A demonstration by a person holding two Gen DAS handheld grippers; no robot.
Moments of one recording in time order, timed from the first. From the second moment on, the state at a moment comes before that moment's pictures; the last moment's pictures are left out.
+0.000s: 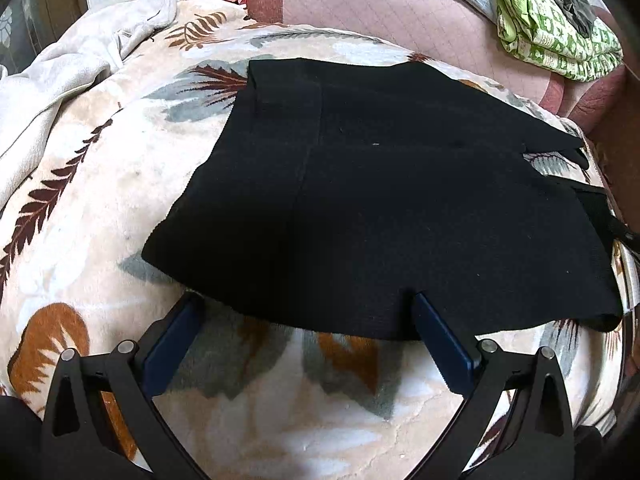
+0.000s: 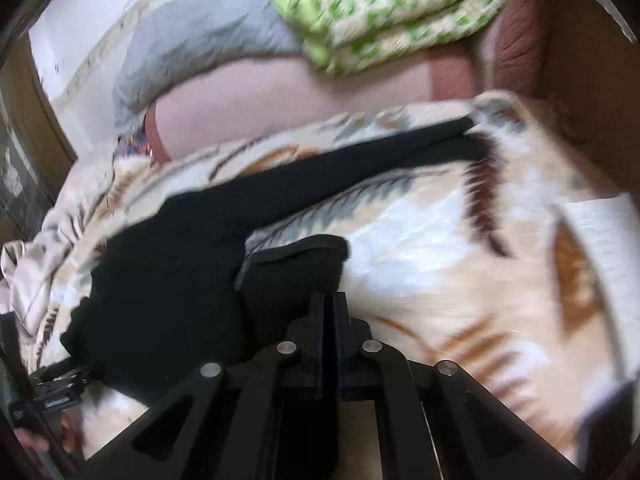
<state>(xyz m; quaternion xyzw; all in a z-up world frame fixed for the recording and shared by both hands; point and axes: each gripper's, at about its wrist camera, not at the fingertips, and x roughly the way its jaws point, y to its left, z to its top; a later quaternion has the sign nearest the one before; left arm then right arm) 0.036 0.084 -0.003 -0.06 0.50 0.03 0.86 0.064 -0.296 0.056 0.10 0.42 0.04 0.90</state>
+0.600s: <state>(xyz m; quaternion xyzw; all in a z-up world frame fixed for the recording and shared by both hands) 0.013 0.114 0.008 -0.12 0.50 0.04 0.86 -0.042 -0.375 0.071 0.14 0.42 -0.09 0.89</state>
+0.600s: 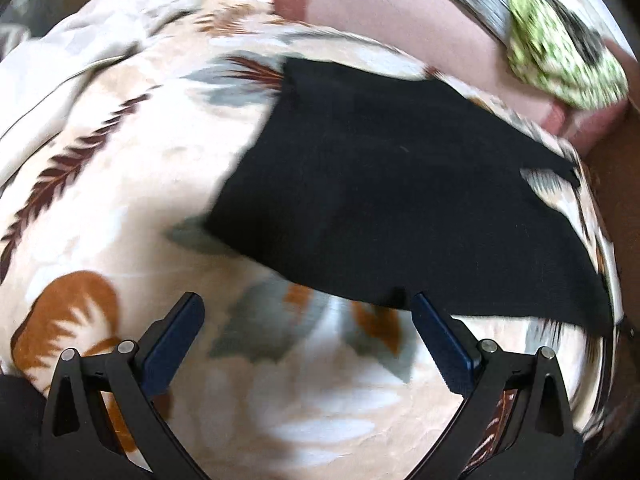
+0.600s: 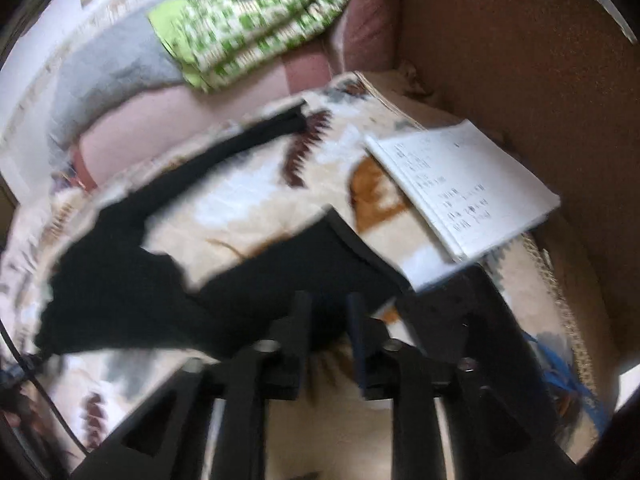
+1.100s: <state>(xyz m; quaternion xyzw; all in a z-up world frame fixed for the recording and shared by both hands) 0.040 0.094 0.003 -0.06 0.48 0.02 0.87 0.024 -0.392 0.047 0.14 0.43 -0.13 0.88</state>
